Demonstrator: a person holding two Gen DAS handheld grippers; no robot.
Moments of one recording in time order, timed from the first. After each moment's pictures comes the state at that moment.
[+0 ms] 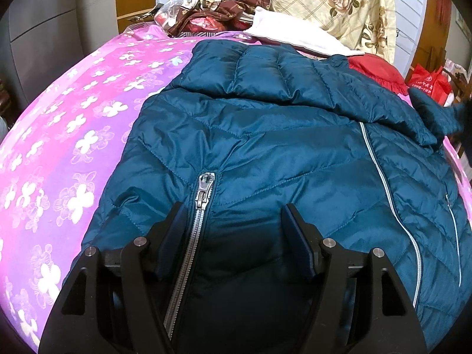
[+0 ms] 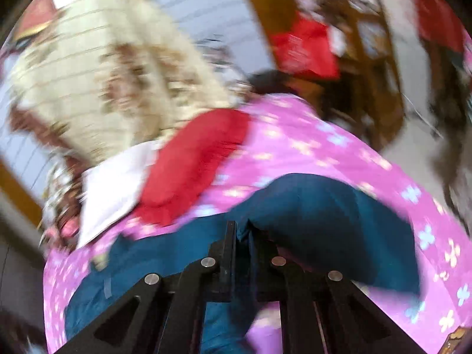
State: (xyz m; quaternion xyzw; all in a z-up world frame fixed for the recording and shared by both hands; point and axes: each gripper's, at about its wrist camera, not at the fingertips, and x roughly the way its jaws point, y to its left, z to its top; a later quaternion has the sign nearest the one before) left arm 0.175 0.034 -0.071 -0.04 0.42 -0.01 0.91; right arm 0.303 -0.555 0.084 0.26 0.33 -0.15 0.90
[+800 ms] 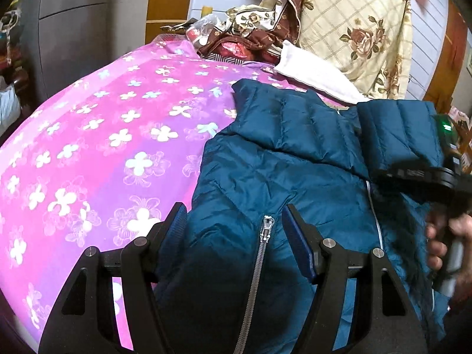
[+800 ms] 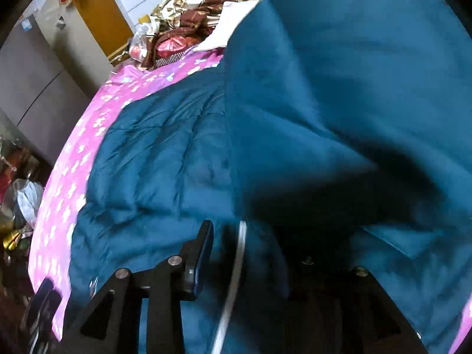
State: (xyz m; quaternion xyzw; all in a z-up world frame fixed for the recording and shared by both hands) left arm 0.161 0.105 -0.023 -0.11 0.37 0.01 0.92; right arm 0.309 -0.233 -0.040 0.10 0.49 0.10 0.86
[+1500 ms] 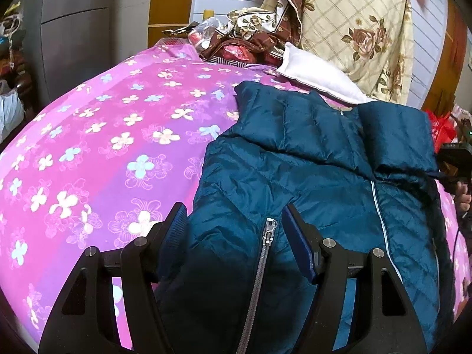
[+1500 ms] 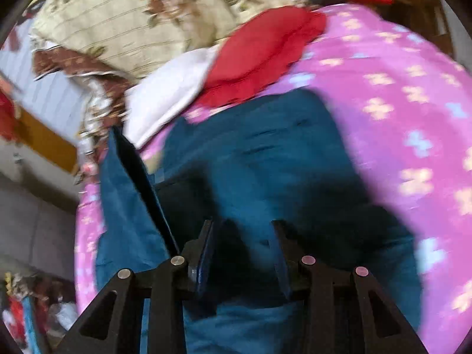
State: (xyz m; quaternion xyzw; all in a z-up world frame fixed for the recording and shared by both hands) left arm 0.164 0.102 -0.027 -0.10 0.37 0.02 0.92; right arm 0.333 -0.403 -0.016 0.33 0.43 -0.01 0.84
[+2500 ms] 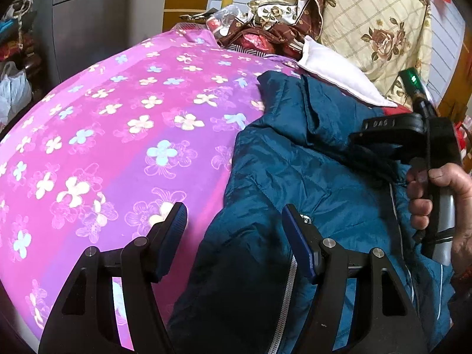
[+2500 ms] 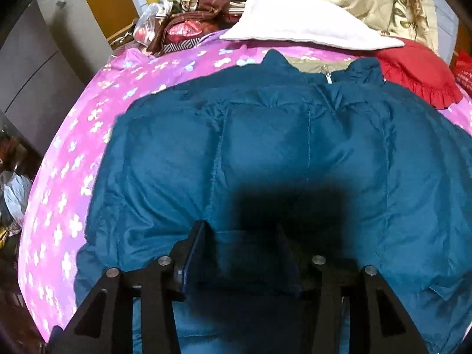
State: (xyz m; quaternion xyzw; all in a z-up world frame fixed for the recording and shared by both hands) left arm 0.169 0.127 -0.039 -0.12 0.40 0.05 0.91; right arm 0.372 -0.148 -0.040 0.06 0.52 0.09 0.85
